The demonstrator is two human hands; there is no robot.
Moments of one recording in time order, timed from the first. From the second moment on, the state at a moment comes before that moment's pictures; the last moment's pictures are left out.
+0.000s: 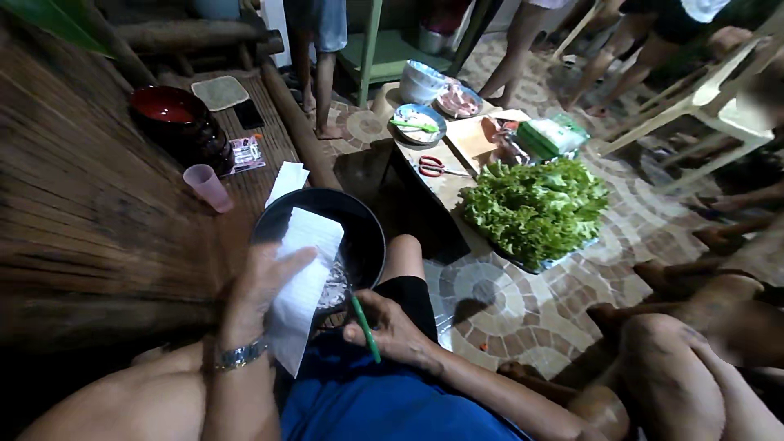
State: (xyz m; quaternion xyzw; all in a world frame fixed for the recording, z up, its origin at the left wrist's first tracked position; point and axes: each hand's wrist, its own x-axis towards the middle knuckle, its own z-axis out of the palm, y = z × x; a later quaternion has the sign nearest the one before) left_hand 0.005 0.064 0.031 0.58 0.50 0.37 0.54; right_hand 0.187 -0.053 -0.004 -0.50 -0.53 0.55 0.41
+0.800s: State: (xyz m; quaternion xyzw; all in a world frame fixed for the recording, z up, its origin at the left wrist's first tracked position) left_hand 0.007 0.061 0.034 0.61 0.48 0.36 0.52; right_hand 0.205 -0.035 0.009 -0.50 -0.52 0.55 0.42
